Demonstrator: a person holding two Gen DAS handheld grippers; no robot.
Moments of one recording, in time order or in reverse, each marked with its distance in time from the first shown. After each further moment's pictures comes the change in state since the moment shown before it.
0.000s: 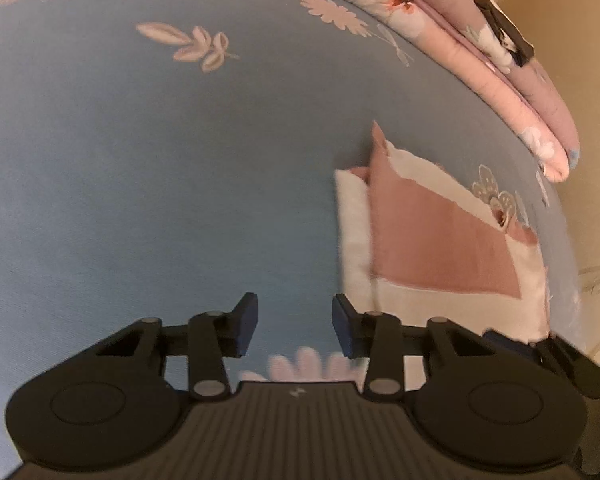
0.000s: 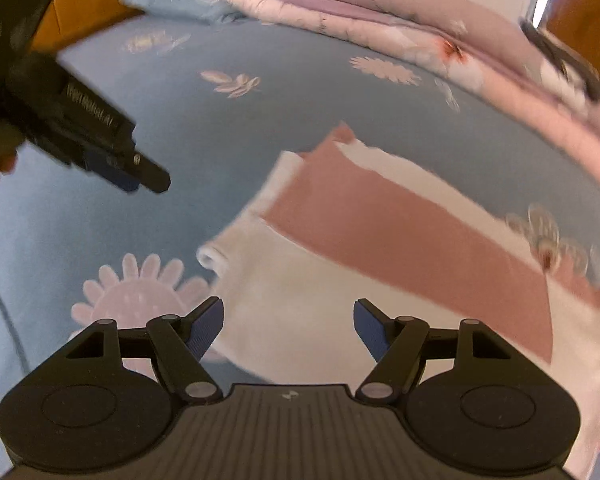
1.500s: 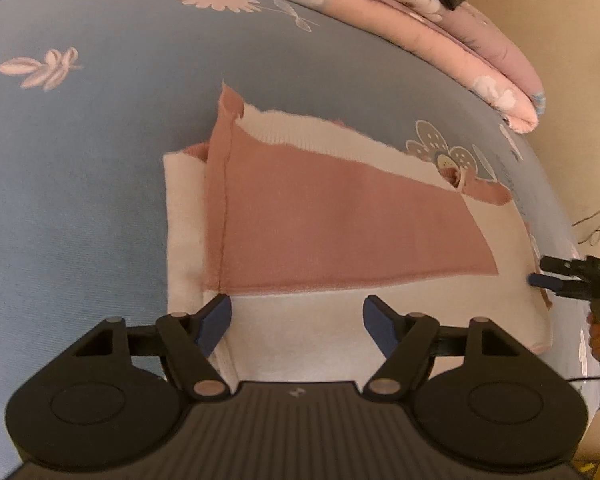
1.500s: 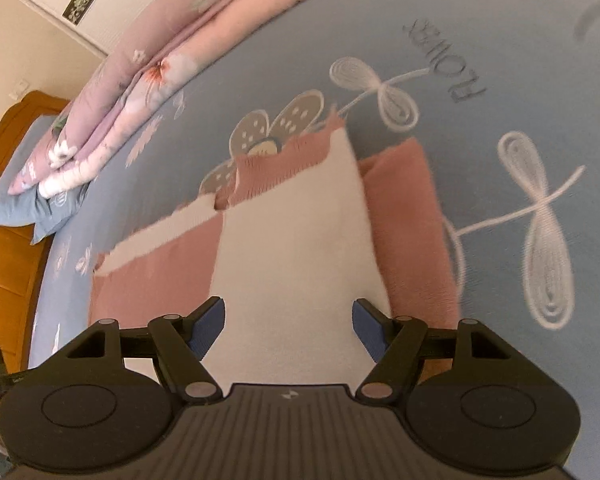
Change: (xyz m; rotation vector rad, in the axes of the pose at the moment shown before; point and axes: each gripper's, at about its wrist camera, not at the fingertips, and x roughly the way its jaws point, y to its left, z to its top) left arm 0.060 -0.126 -0.024 0.162 -0.064 -0.020; right arm -0.033 -0.420 -0.176 0.885 -0.029 0.295
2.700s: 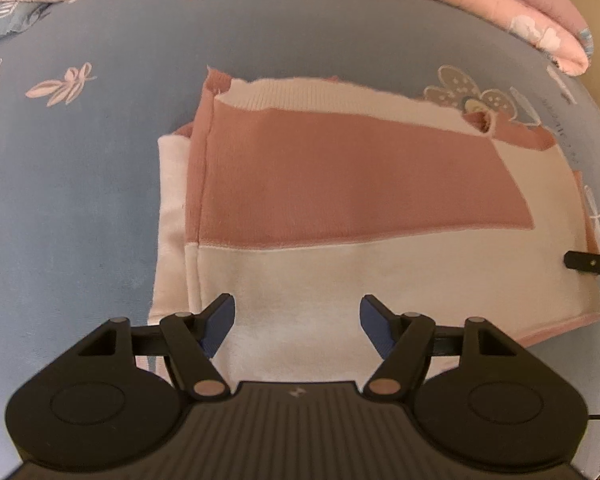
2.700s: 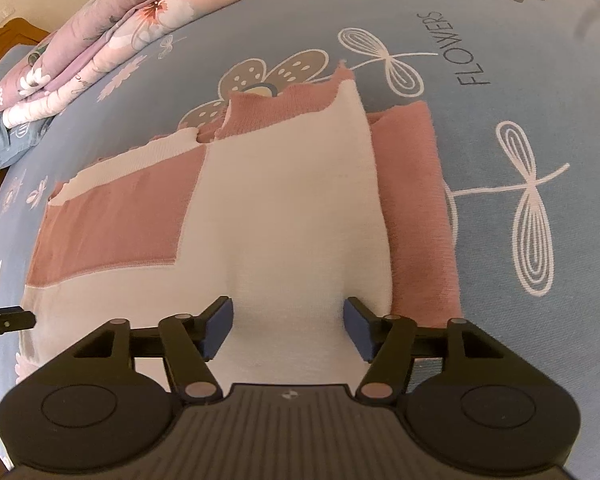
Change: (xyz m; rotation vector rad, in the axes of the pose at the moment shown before) left arm 0.018 -0.060 -0.017 0.064 0.147 0.281; right arm 0.026 0.023 -0.031 -0.147 0.092 -0.187
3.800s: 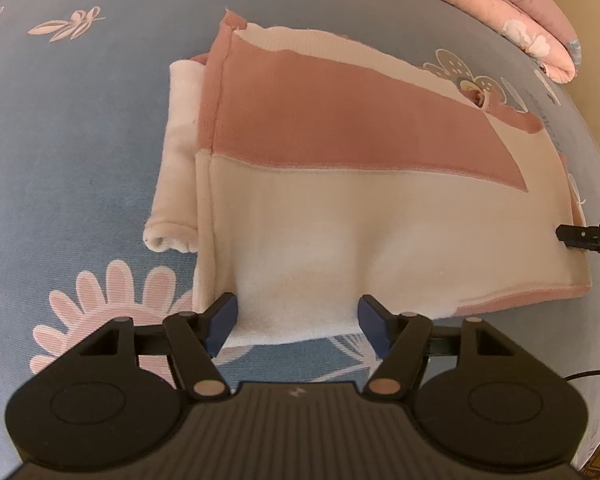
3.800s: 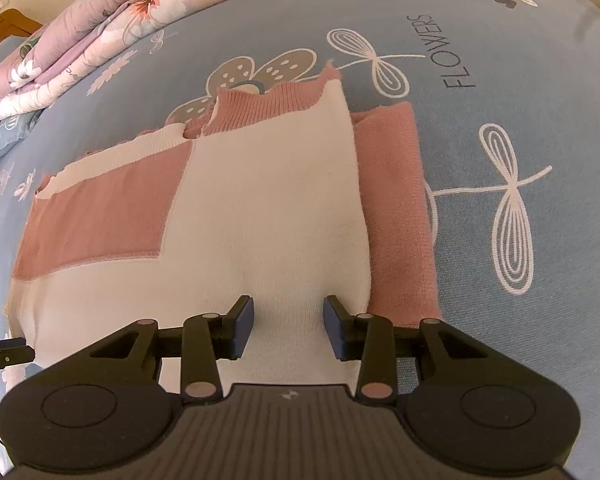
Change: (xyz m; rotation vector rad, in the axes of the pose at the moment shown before) left arm 0.010 0.020 -0.053 -0.057 -0.010 -0.112; right arm -0.004 -0.005 -0.001 -0.008 0.006 -0.044
